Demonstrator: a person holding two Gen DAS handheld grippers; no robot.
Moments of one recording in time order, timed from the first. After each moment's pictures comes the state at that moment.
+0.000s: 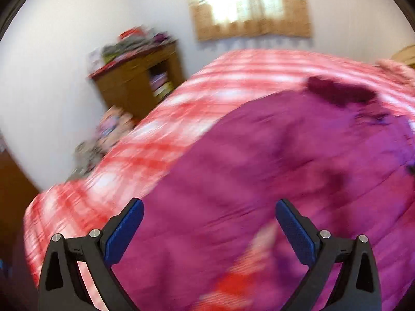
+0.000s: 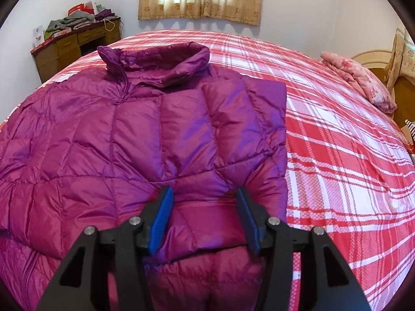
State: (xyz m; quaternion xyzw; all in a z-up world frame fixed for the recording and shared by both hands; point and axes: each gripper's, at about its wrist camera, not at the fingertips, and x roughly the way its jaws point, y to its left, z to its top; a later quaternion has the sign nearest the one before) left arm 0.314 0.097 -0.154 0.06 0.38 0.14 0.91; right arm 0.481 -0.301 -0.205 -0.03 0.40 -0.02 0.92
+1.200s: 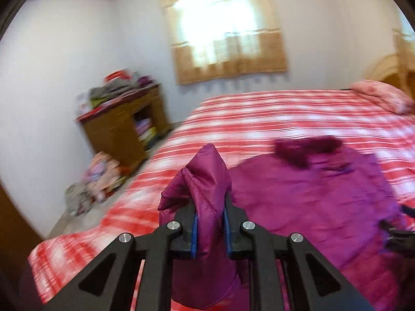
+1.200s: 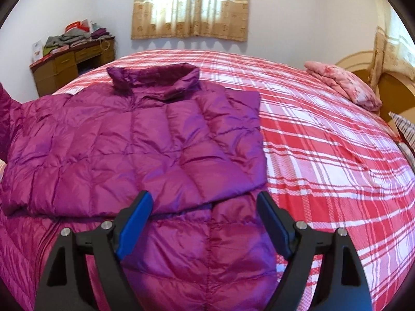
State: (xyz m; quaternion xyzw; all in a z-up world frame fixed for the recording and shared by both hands) left arm 0.326 0.017 -0.050 0.09 0.26 0.03 0.96; right arm 0.423 -0.301 -0.199 -0.01 0.34 -0.04 0.94
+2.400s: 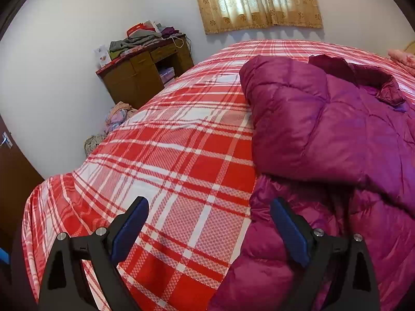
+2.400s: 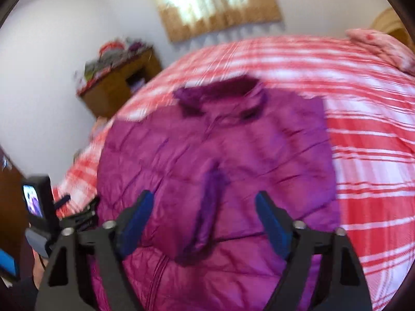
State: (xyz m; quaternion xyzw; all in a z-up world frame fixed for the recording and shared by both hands) left arm 0.357 0.032 -0.199 0.07 0.37 0.16 0.91; right arm 0.439 -0.271 -0.153 0.11 0.38 0.14 0.91
